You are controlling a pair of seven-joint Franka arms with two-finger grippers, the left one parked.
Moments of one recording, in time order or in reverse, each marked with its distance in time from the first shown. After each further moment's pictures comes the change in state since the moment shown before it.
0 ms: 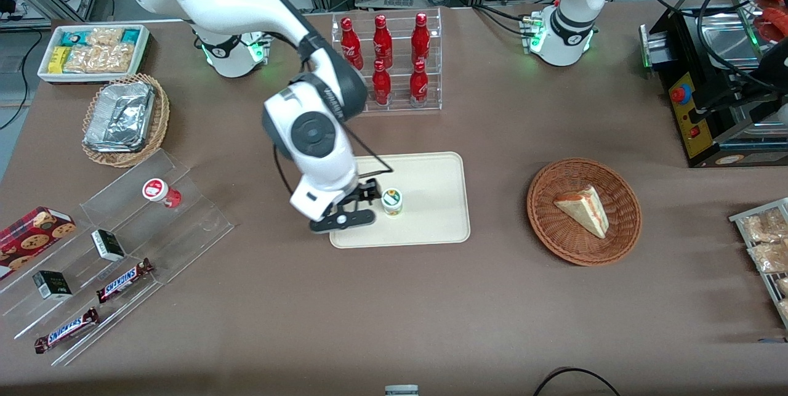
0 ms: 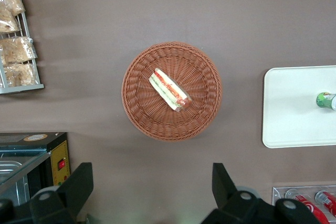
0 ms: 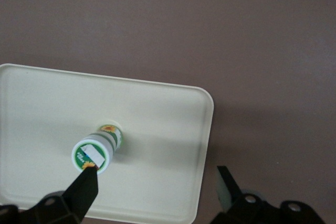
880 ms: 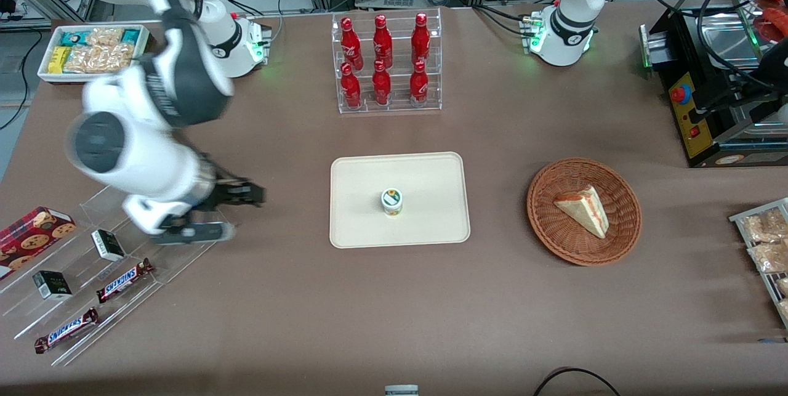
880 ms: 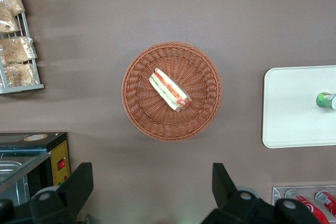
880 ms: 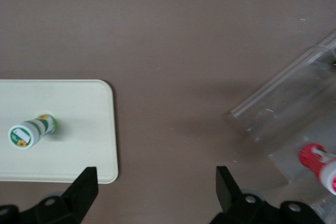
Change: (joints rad) arm -0.340 -0.258 0.012 -0.088 0.022 -0.230 -0.174
